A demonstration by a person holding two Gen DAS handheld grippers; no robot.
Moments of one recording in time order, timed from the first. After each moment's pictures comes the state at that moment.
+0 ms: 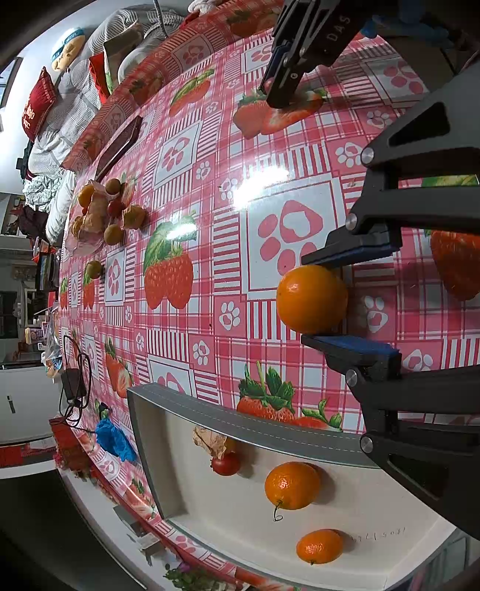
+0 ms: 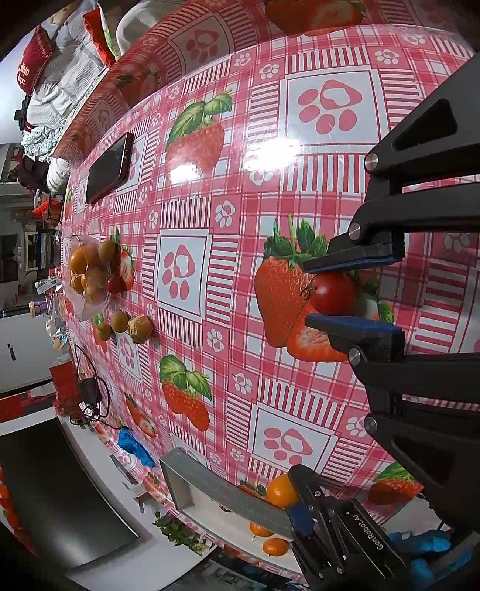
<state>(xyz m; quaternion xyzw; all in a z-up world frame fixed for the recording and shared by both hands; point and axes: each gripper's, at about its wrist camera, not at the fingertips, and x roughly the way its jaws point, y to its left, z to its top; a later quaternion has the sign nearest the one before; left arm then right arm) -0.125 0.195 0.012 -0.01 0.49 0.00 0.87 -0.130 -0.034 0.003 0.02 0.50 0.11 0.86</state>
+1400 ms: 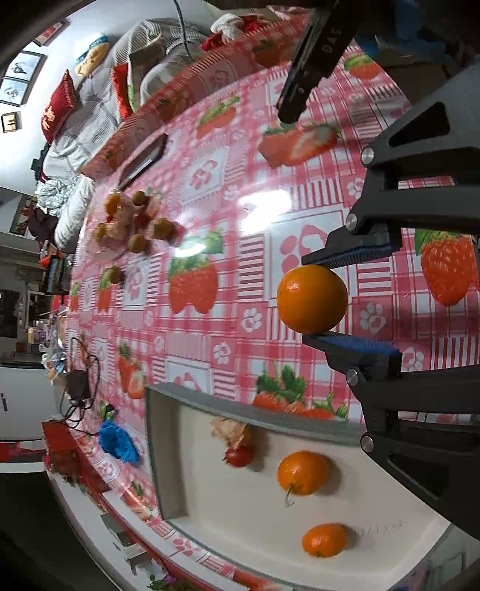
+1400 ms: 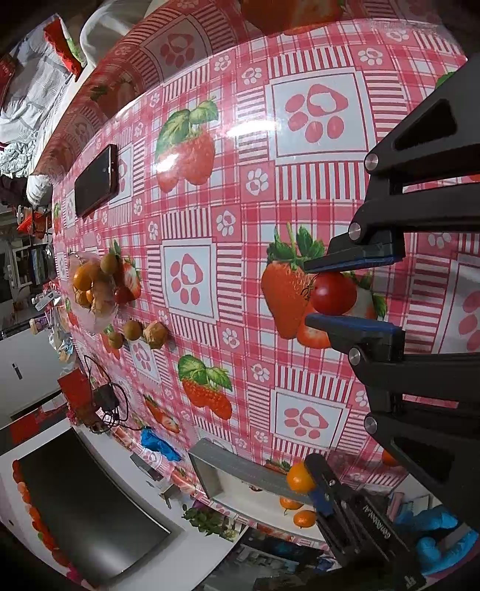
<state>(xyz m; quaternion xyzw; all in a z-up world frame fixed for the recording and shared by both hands) -0.127 0.213 0.048 -0.06 0.48 -0.04 0.87 -0.126 -0.056 0.026 0.09 0.51 0.11 0.85</state>
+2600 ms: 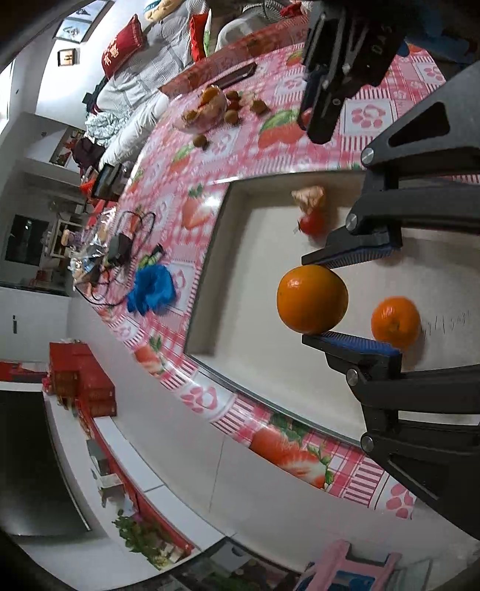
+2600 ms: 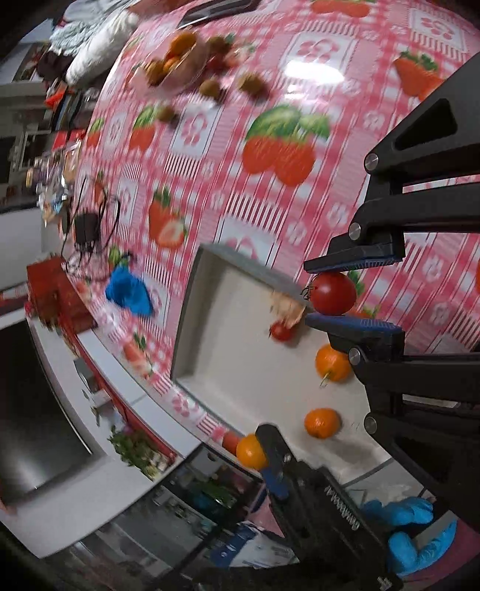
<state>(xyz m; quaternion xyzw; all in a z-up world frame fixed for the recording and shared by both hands) -0.124 0.397 0.078 -0.11 0.45 0.08 0.88 -0.077 0.184 0.062 -0.03 0.52 0.28 0.81</state>
